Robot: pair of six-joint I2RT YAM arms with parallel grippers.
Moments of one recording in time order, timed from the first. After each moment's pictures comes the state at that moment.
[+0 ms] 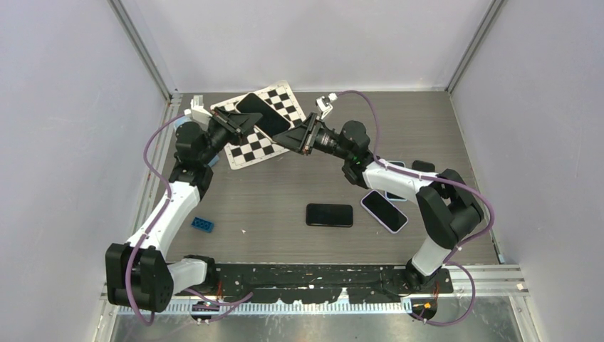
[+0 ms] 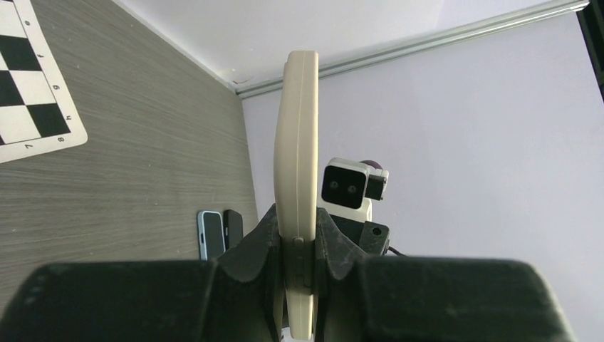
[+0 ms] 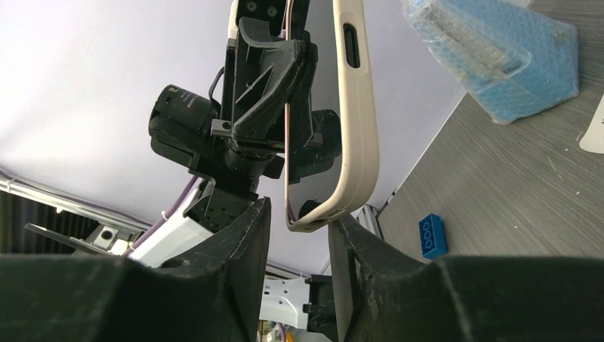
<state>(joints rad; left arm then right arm) -0.15 1.17 0.83 0.39 0.43 -1.27 0.65 1.67 1.03 0.87 -0.57 1.26</state>
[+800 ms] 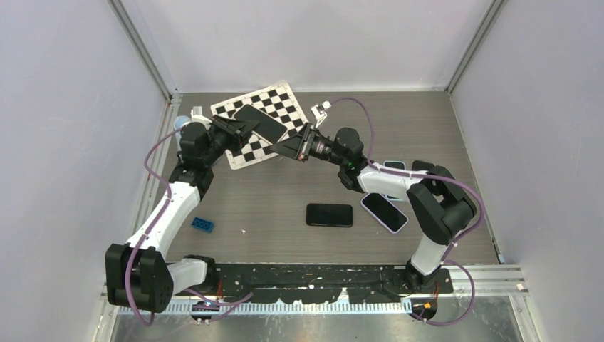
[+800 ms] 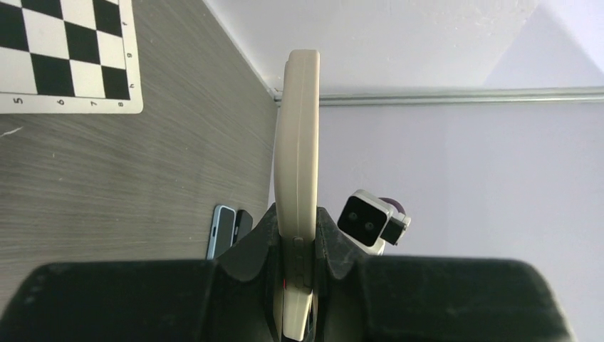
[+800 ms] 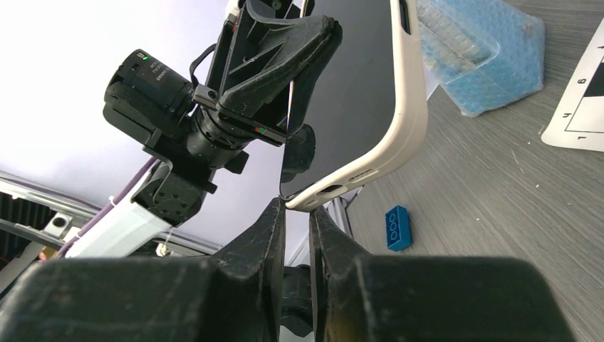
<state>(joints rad) -0.16 1.17 0.83 0.22 0.32 -1.34 0.67 1.73 0.99 0.92 -0.55 1.16</state>
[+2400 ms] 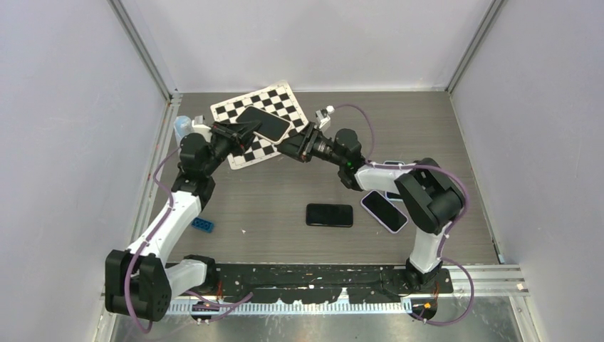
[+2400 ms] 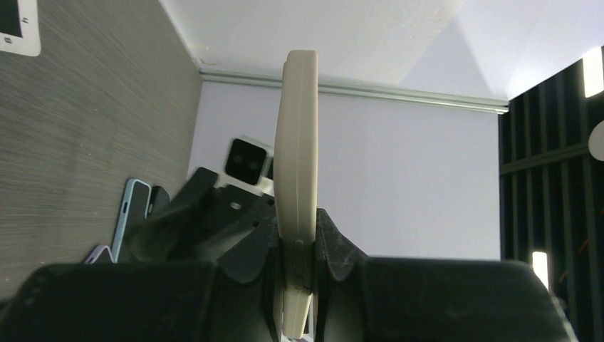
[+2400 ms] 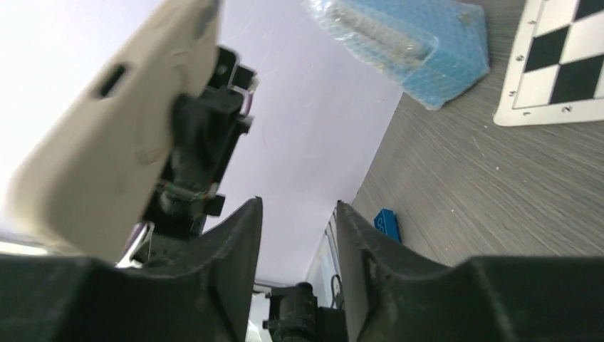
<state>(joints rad) -0.18 1.12 0.71 0.40 0.36 -1.66 0.63 1.87 0.99 0.98 -0.52 1.30</state>
